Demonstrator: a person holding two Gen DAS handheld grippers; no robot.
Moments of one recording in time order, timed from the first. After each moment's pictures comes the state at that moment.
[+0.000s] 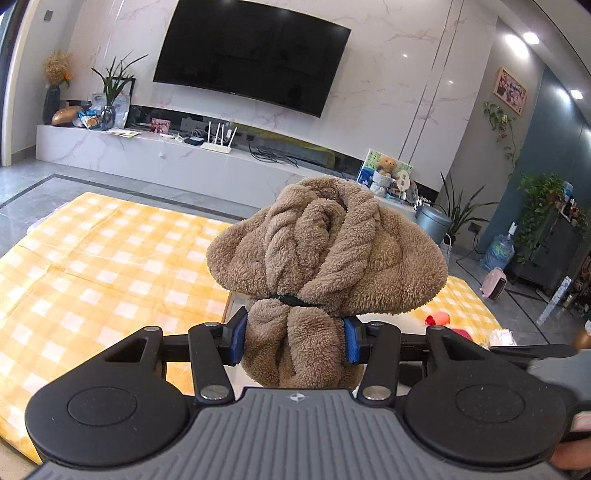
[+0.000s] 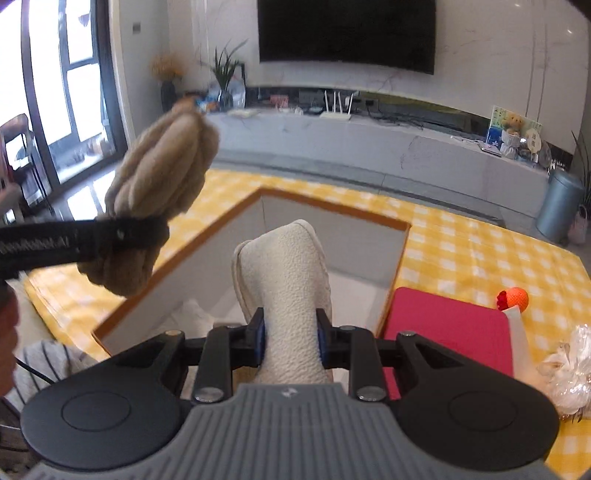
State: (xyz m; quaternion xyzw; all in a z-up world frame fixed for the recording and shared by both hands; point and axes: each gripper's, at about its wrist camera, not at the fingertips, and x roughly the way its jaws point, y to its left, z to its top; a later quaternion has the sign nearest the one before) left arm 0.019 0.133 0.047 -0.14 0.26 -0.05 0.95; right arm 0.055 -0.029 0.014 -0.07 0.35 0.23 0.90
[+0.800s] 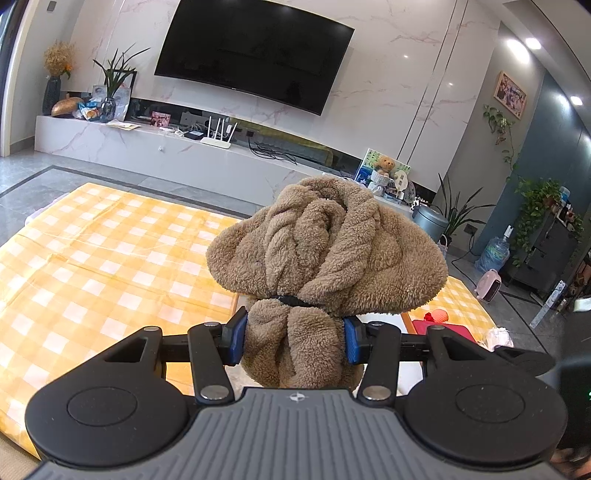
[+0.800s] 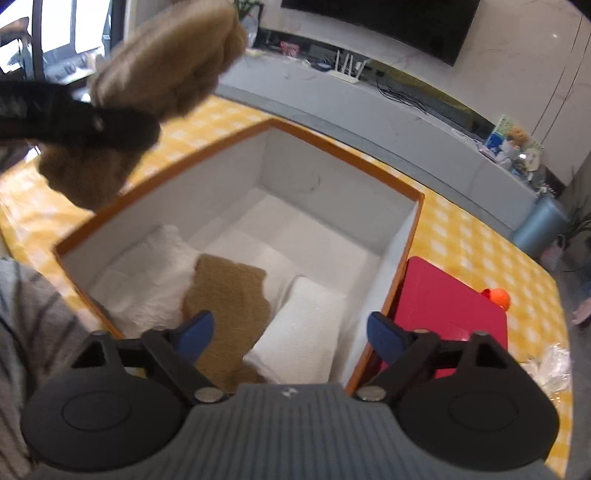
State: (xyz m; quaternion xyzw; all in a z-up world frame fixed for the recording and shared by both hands) left arm 0.015 0.150 0.043 -0.16 0.27 -0.05 0.95; right arm 0.047 -0.005 -0.006 -0.18 0.38 0.21 0.88
